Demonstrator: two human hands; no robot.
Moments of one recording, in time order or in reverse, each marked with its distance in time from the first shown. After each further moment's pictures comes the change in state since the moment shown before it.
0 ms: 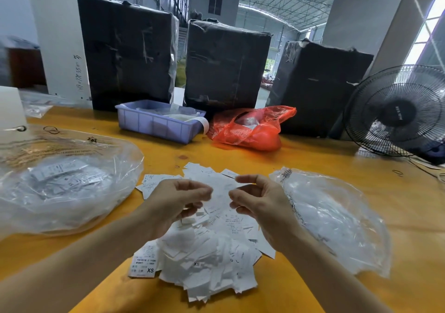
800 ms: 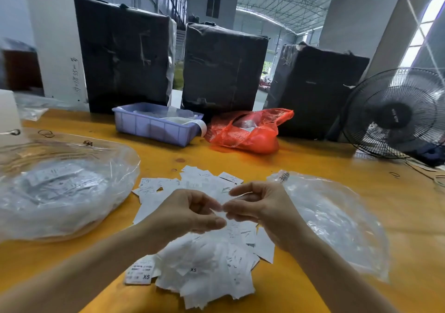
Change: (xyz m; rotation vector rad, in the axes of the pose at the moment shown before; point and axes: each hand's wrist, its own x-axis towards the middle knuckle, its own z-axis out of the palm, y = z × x) left_hand -0.013 0.000 0.011 0.274 -0.203 0.081; right_hand -0.007 -0.020 -0.008 -0.049 -0.120 0.074
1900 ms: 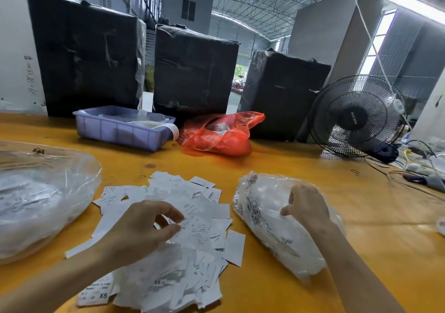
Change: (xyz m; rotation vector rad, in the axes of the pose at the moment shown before) left_hand 0.009 -0.022 -0.003 0.589 0.186 0.273; right_hand 0.023 0.034 -0.144 -1.366 0.520 0.173
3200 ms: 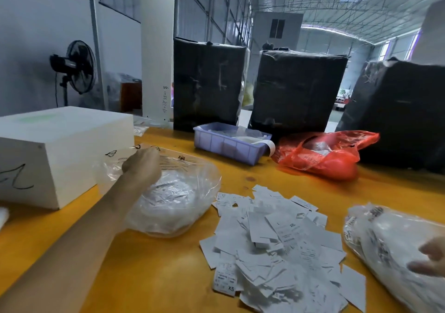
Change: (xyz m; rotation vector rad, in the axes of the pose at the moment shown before) left_hand -0.003 -0.073 -0.181 0.759 0.445 -0.733; right_hand 0.036 0.031 0.025 -0.029 -0.315 -0.100
